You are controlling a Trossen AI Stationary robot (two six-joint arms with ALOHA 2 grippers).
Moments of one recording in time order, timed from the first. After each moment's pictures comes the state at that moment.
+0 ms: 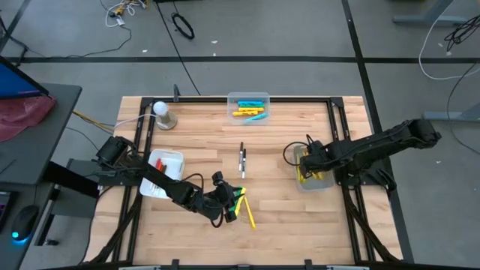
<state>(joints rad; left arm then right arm) -0.48 1.81 0.95 0.28 -0.75 -0.41 0.15 1.14 0.63 -1.05 0.23 1.26</state>
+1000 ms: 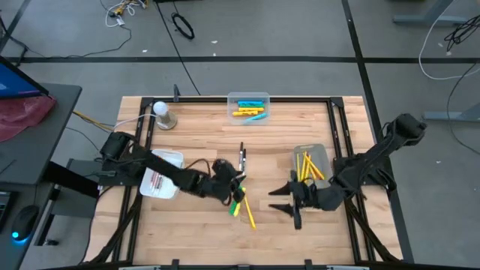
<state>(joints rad) -0.33 1.81 0.95 0.24 -0.73 -0.69 0.67 1.30 0.70 0.33 0.64 0.36</state>
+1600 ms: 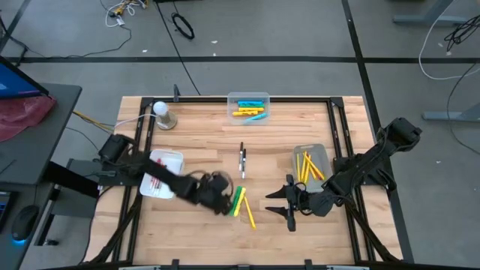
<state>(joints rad) -0.41 1.81 0.95 -0.13 -0.47 -1.00 0.67 1.42 0.67 0.38 0.64 0.41</state>
